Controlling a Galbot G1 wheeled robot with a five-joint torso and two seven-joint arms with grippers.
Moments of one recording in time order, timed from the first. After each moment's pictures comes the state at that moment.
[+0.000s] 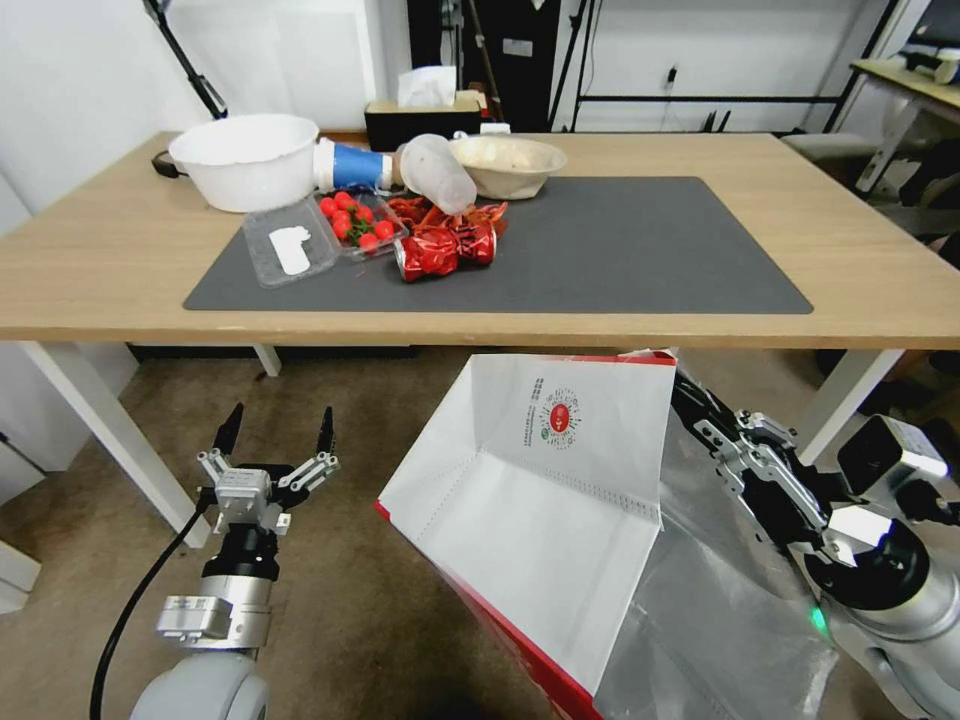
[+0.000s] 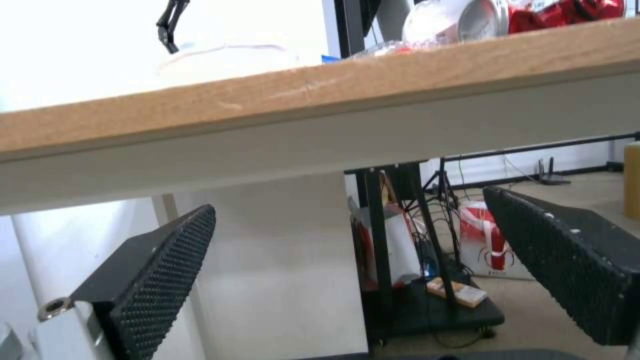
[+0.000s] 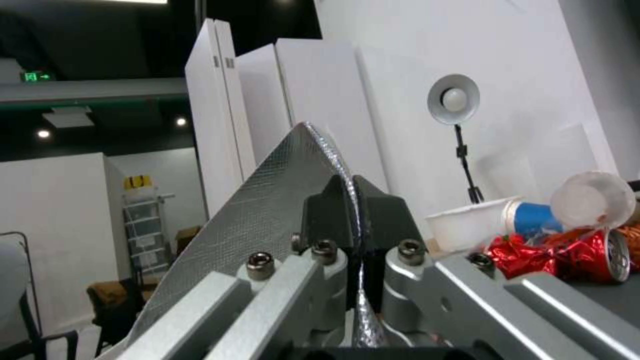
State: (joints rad) left arm 1.72 -1.38 -0.60 -2.20 -0.11 -0.26 -0.05; right arm -1.65 1.07 0.85 2.38 1.20 -0.10 -0.89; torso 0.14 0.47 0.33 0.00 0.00
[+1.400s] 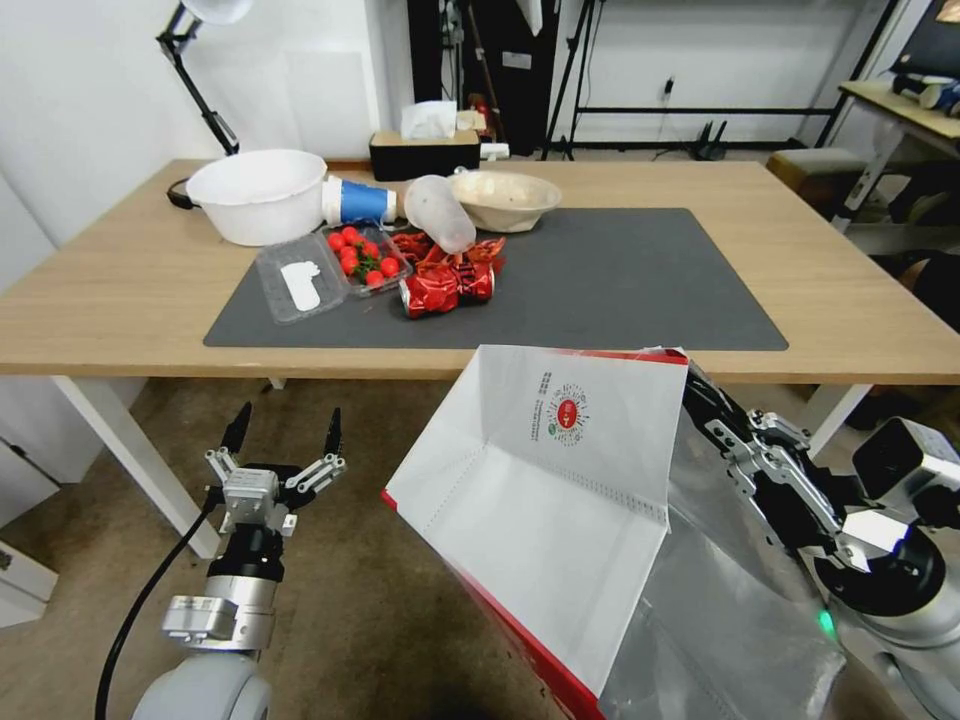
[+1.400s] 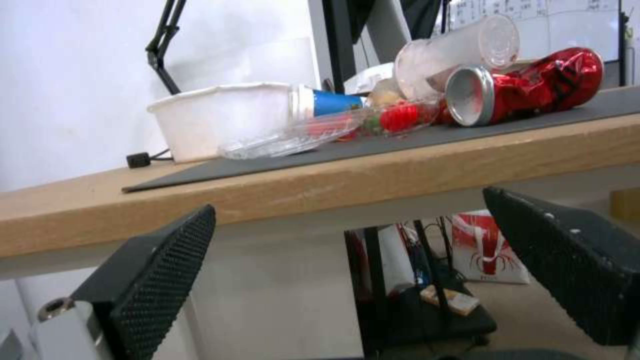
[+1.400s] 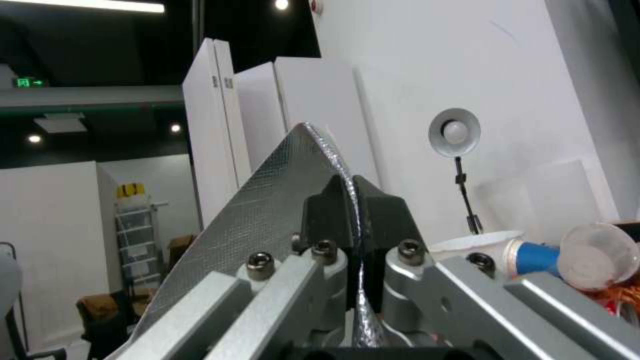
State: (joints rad) left arm 1.72 -1.37 -0.58 -2.19 -0.10 -0.26 -0.04; right arm -1.66 1.10 0.87 2.39 1.19 -0.10 -0.89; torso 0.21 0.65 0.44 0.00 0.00
